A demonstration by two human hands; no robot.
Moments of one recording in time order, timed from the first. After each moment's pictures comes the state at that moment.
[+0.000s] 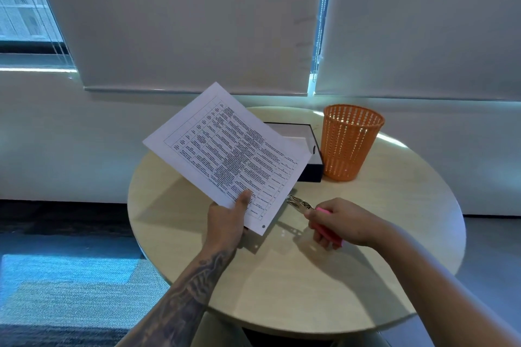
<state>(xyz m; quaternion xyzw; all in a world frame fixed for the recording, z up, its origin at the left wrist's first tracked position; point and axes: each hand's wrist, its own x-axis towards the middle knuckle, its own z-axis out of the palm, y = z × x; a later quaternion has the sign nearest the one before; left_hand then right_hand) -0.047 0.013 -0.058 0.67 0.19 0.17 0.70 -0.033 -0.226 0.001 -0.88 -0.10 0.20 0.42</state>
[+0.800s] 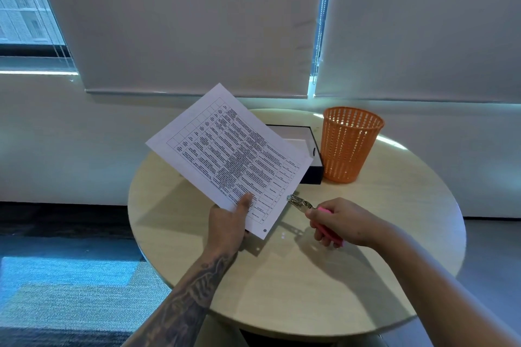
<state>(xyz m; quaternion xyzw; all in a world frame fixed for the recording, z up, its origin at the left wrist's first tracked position) -0.055 0.009 -0.050 0.69 0.16 0.18 0.69 -0.032 -0.227 0.004 -0.88 -0.09 0.19 0.43</state>
